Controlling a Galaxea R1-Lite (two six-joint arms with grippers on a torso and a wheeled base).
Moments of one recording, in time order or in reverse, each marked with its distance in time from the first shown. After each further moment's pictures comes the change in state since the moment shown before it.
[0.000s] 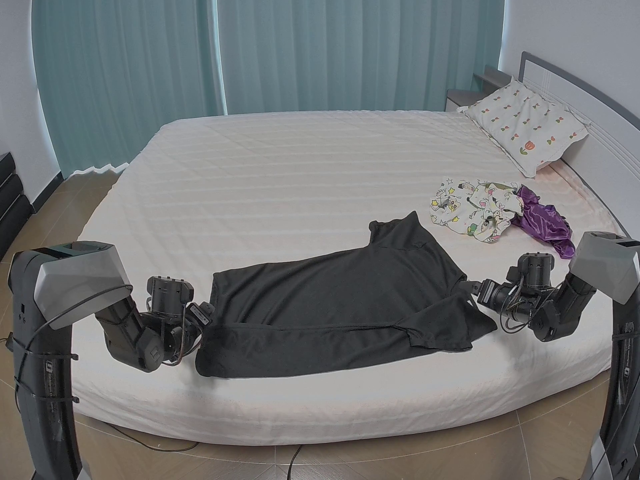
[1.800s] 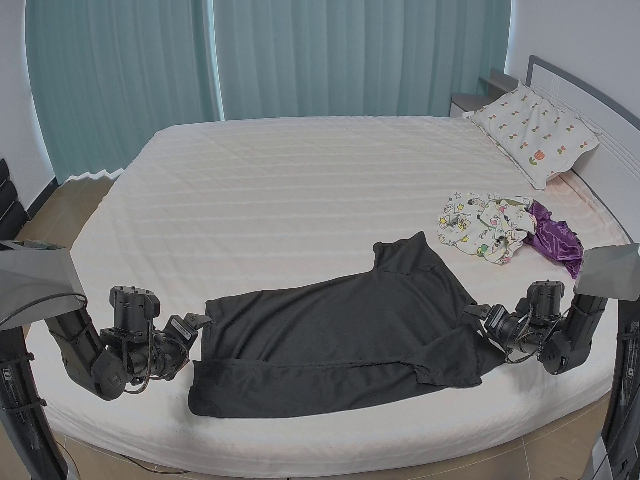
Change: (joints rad) left arm -0.002 -0.263 0.373 -0.137 -0.269 -0.161; right arm 0.017 -0.049 0.334 -0.228 0.041 0.292
